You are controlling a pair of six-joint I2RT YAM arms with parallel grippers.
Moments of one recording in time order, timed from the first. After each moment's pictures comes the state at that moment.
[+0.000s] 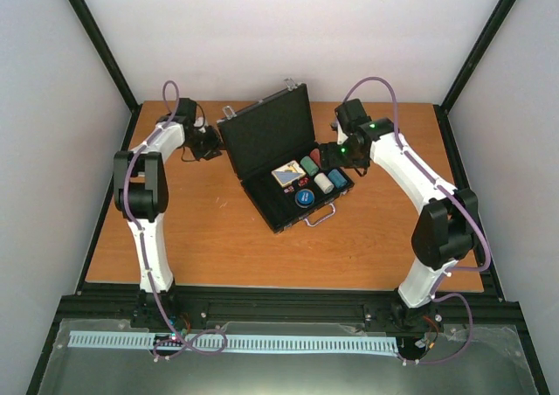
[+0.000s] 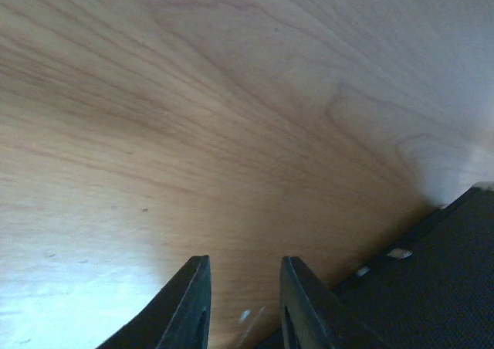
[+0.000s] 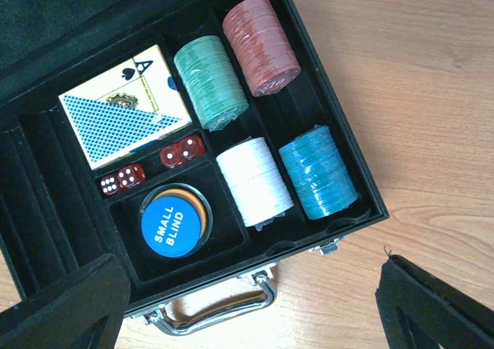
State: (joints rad) left arm -0.04 2.14 1.69 -0.69 0.45 -0.65; right arm 0.39 1.73 1.56 -0.95 -0.06 0.25
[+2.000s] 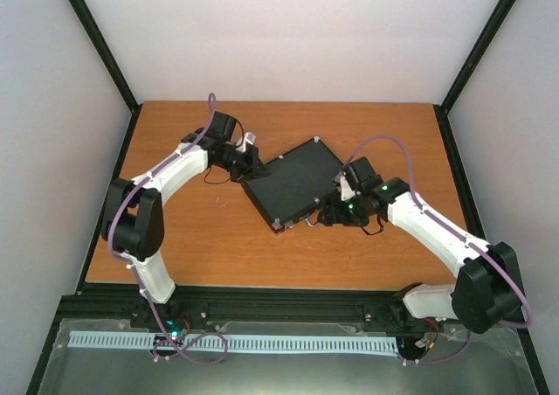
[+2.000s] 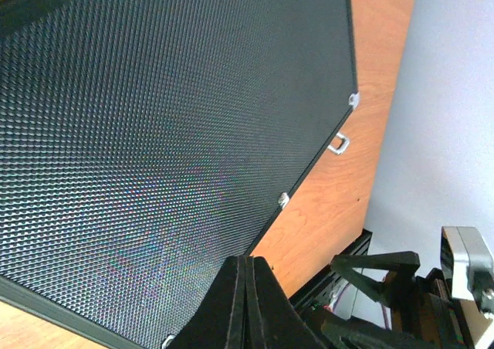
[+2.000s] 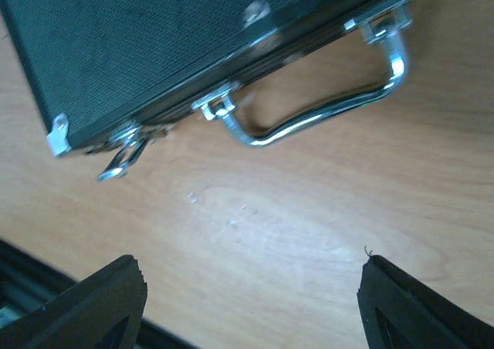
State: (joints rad) left arm -0.35 1.77 1.38 -0.64 0.70 -0.70; right arm 0.49 1.30 0.96 -0.81 -0.25 0.42
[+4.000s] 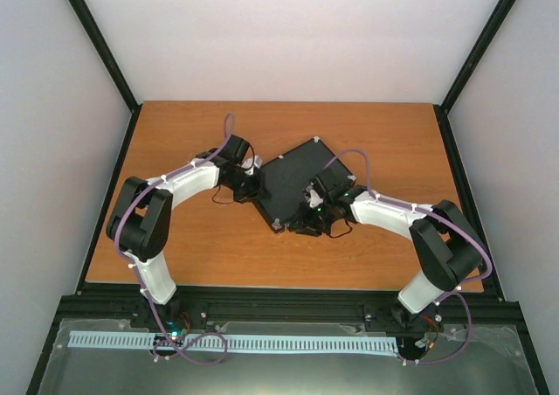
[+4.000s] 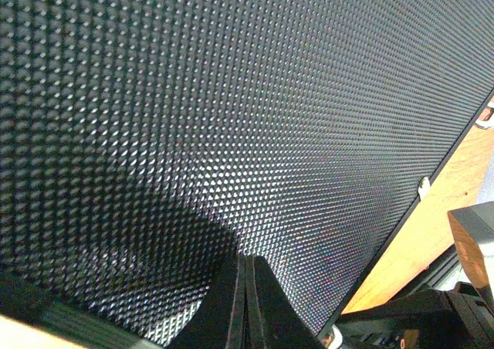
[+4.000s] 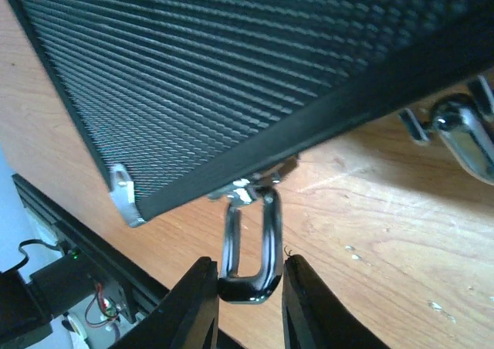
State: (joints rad) left arm -0.44 1.80 1.19 -0.56 0.53 -0.64; right arm 0.65 1.60 0.90 -0.40 -0.54 0.80
